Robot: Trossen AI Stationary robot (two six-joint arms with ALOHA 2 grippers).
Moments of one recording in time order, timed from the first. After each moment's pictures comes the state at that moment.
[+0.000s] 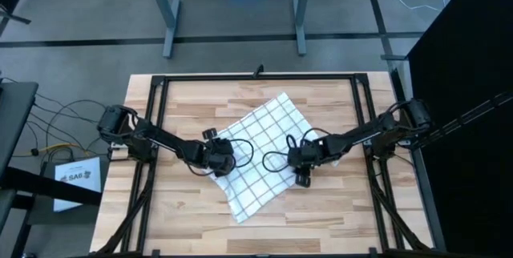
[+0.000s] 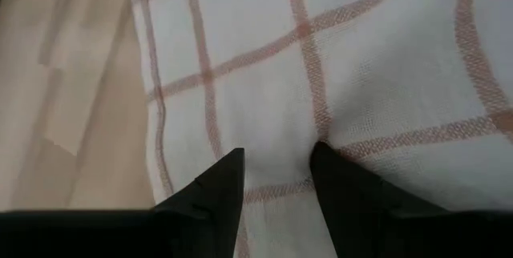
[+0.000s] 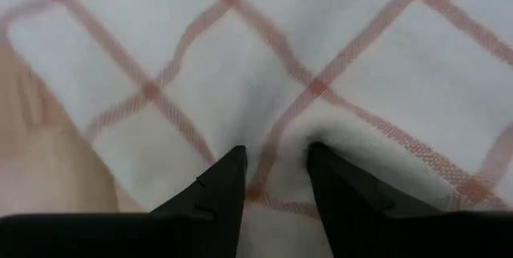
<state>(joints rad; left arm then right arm) -0.22 1.67 0.75 -0.39 -0.56 -0.38 0.19 1.62 0.74 -0.32 0.03 0.39</state>
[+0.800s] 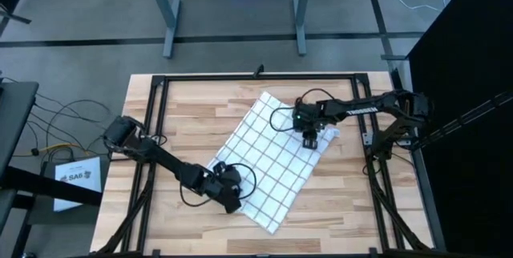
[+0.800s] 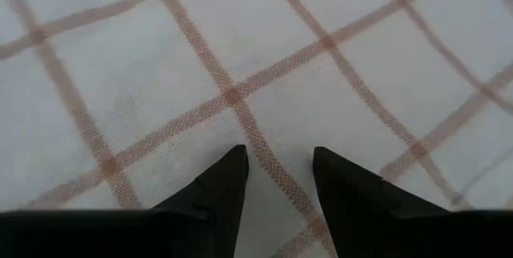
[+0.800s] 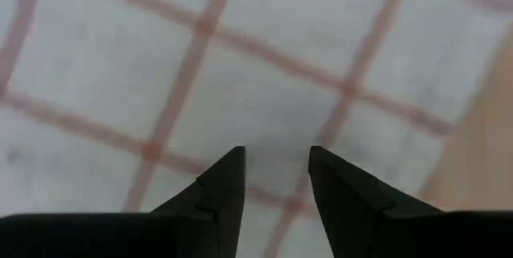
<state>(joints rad) -0.49 1.82 0.83 -0.14 -0.41 -0.82 -0.29 1.59 0.77 -0.54 0.05 -0.14</state>
